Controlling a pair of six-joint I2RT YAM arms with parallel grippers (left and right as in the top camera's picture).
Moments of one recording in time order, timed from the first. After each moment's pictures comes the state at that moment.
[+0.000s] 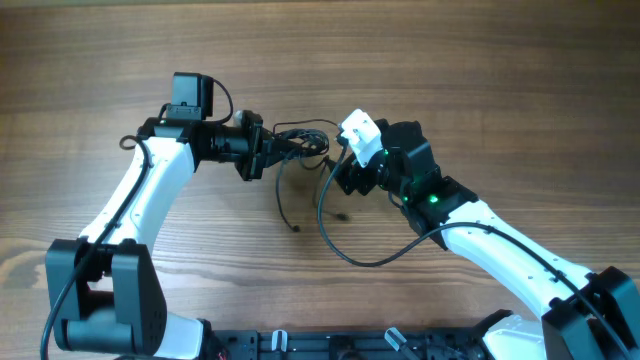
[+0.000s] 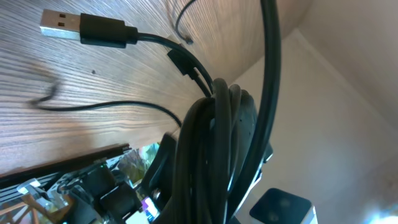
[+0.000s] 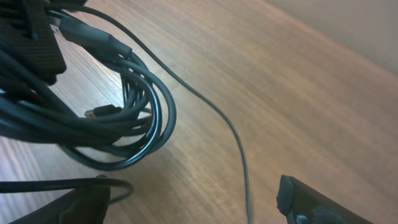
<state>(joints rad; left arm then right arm) -0.09 1.64 1.11 -0.65 1.05 -1.19 0.55 1.46 0.75 0.14 -0.14 -0.24</state>
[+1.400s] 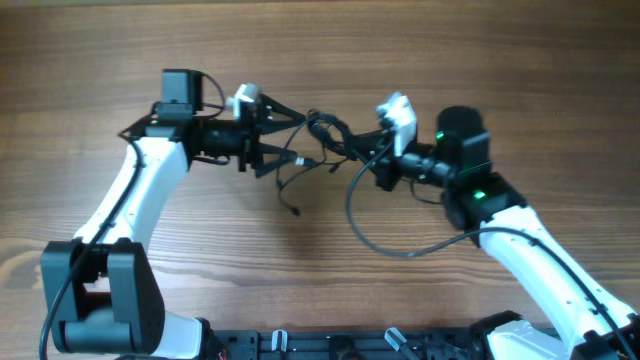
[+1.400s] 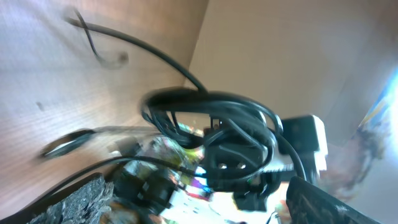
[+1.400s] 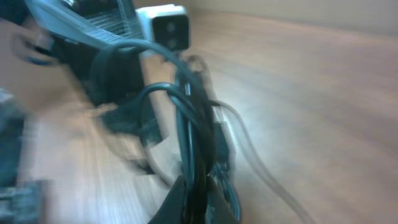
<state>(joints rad) -0.04 1.64 1.11 -0.56 1.30 -0.72 0.33 1.31 0.76 0.11 -0.75 0.09</state>
